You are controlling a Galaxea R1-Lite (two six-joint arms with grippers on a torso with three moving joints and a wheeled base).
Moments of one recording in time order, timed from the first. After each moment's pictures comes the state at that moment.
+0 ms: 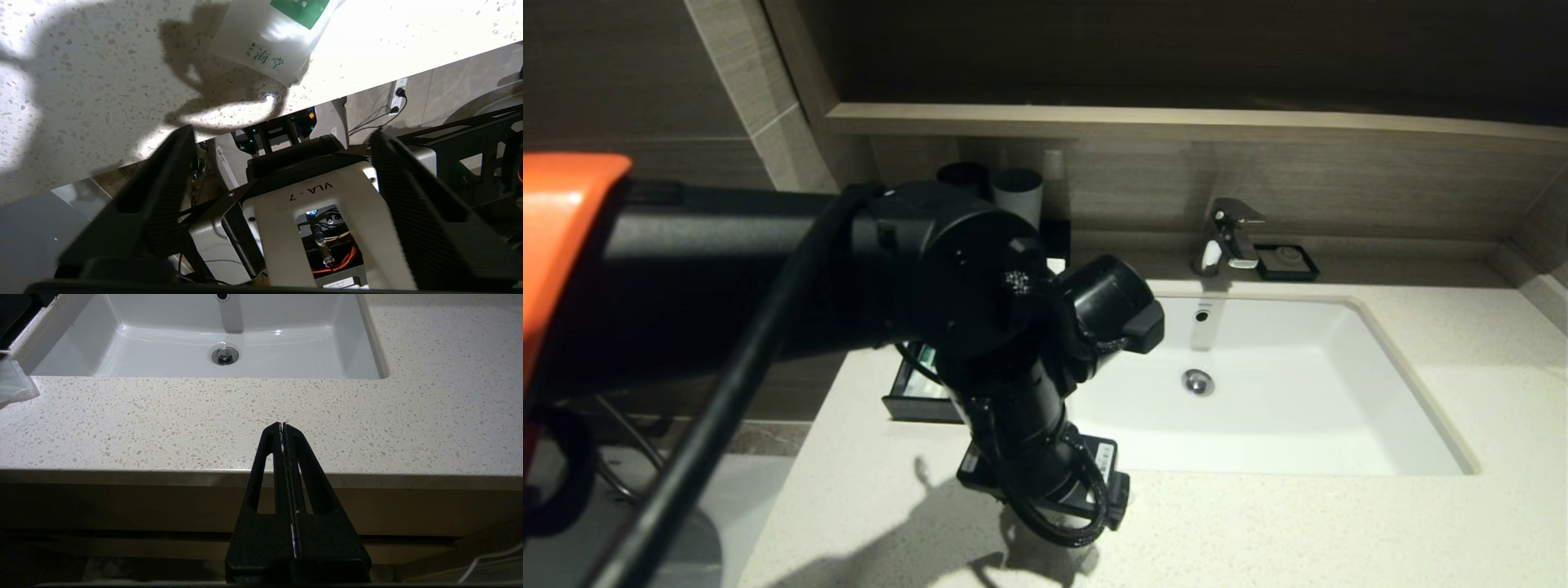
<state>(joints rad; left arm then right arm) -0.93 2.03 -1.85 1.07 0.01 -0.56 0.00 0.00 0.00 0.01 -0.01 0.00</state>
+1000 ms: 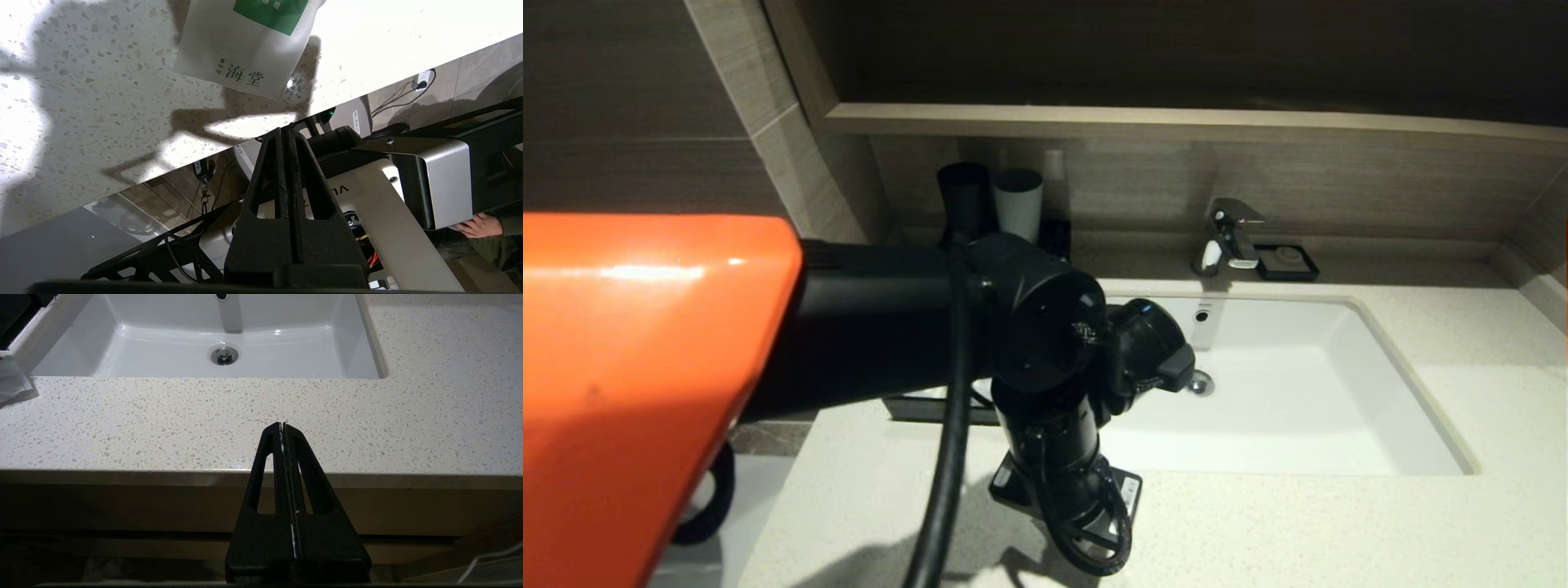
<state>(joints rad) -0.96 2.13 -1.89 1.07 0.00 -0.48 0.00 0.00 0.00 0.01 -0.01 0.00</state>
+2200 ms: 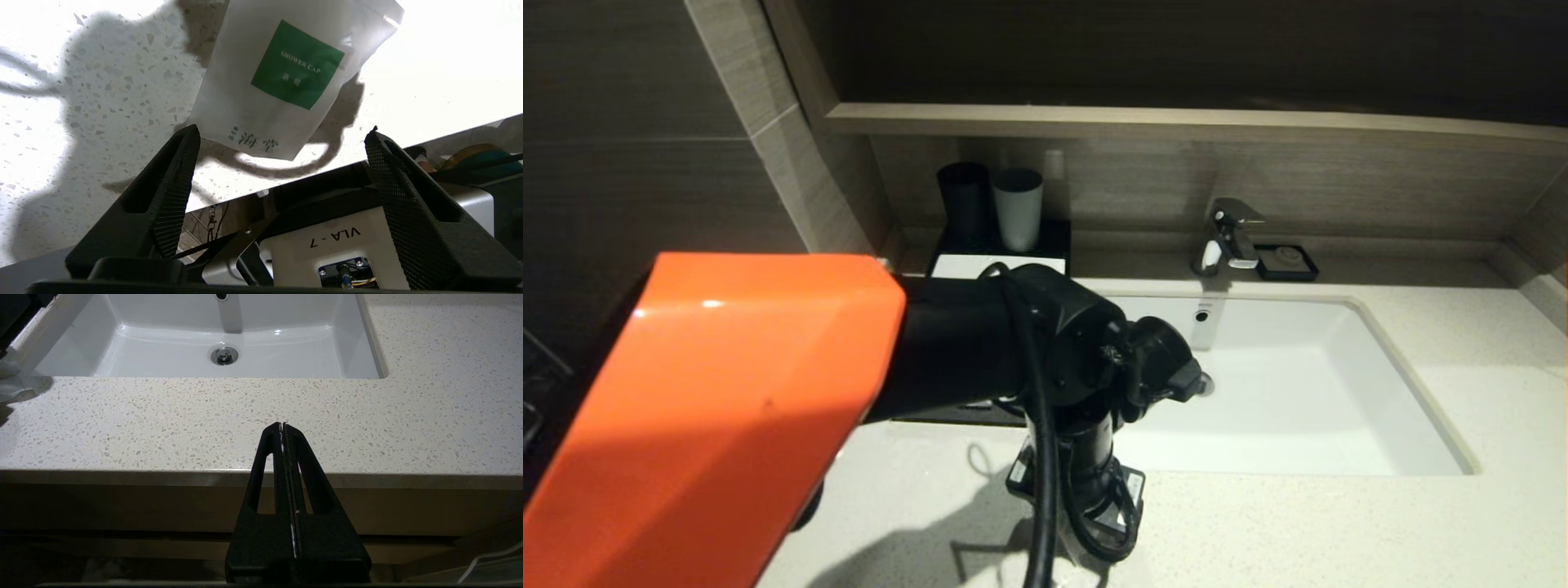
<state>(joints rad) -0.95 2.22 -1.94 1.04 0.08 -0.49 0.00 0.00 0.00 0.01 -0.01 0.00</state>
